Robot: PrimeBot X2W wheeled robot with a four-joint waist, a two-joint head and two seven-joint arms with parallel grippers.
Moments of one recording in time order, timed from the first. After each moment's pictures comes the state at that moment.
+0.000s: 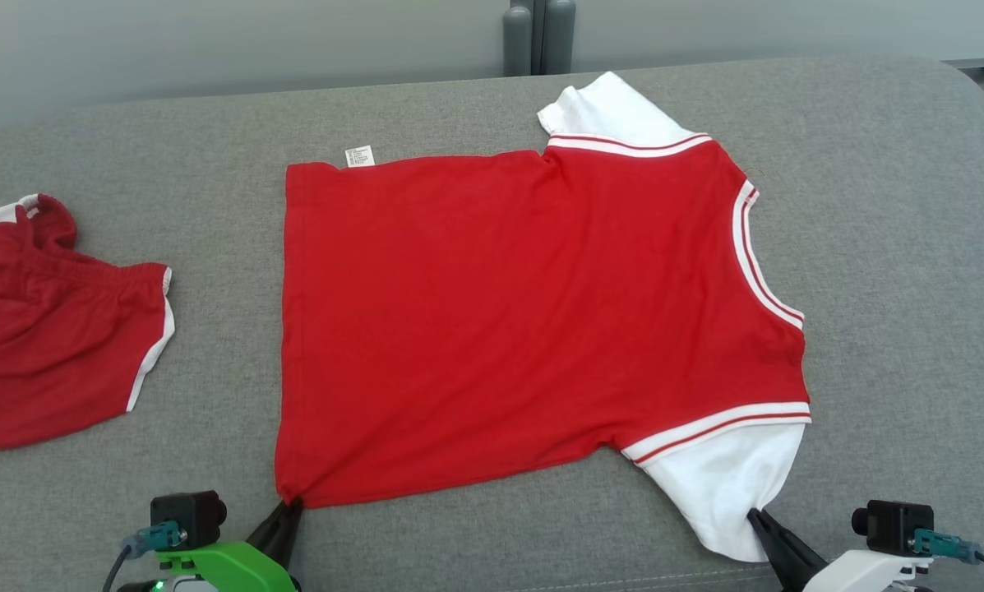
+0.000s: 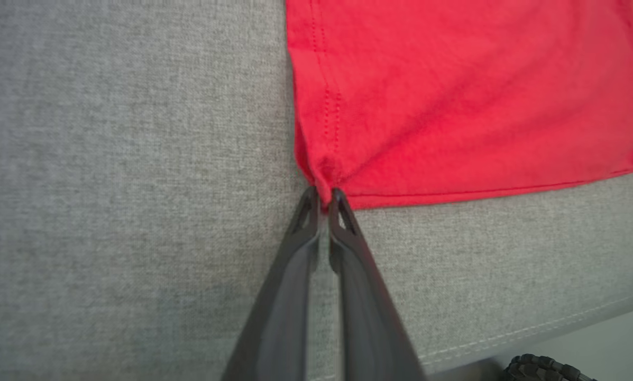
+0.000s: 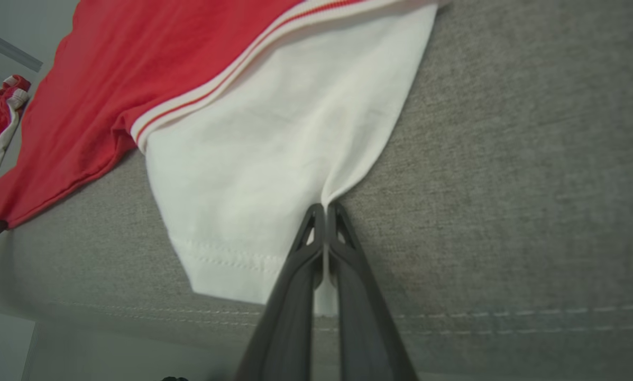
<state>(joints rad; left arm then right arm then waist) 0.01 0.22 -0.37 0.30 -0.67 -0.02 0.04 0.13 -0.26 0.40 0.36 0.72 0.12 -0.09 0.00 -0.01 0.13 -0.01</state>
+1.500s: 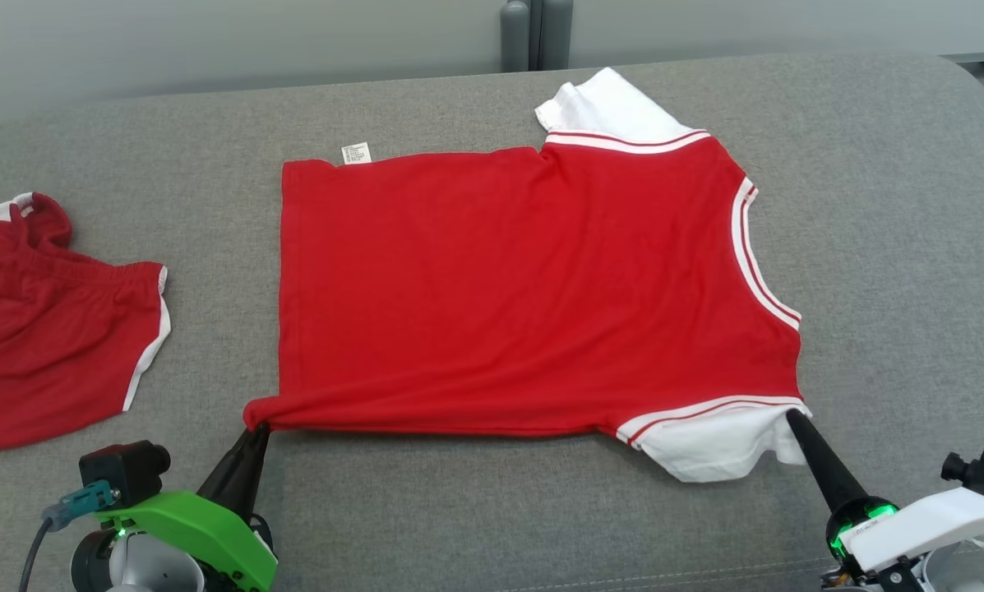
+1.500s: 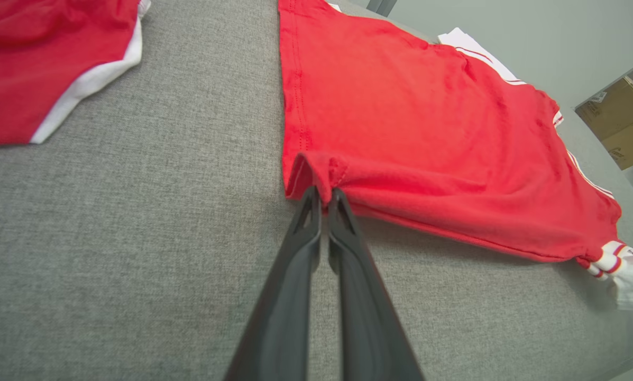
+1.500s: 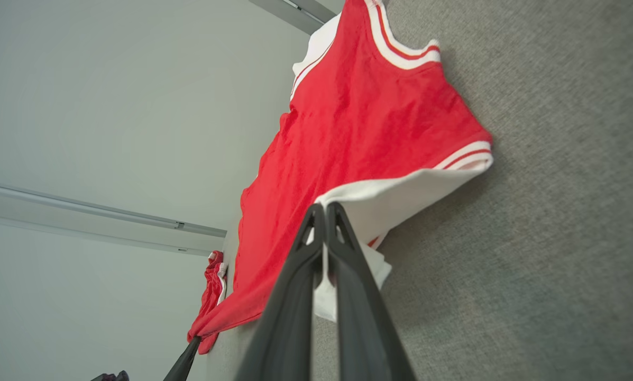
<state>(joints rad) -0.02 0.23 -0.28 0.17 -0.75 -0.04 0.02 0.16 -0.33 0.34 0.03 1.34 0.12 -0.11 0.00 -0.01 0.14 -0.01</state>
